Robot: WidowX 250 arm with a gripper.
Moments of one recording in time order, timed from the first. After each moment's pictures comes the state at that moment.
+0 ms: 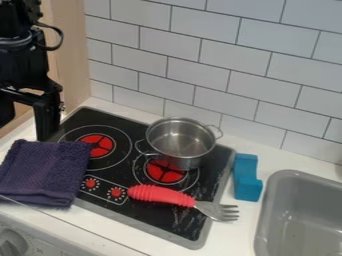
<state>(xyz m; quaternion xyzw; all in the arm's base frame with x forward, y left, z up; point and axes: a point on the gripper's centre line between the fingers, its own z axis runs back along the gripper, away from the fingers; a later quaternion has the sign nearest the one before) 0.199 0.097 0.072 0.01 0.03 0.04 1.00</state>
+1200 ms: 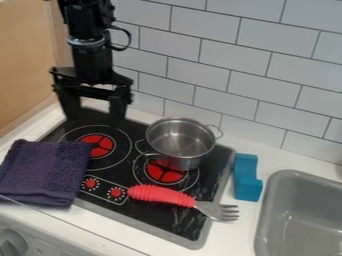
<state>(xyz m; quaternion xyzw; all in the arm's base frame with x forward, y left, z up) 0.268 0.045 0.060 -0.01 0.00 0.06 1.00</state>
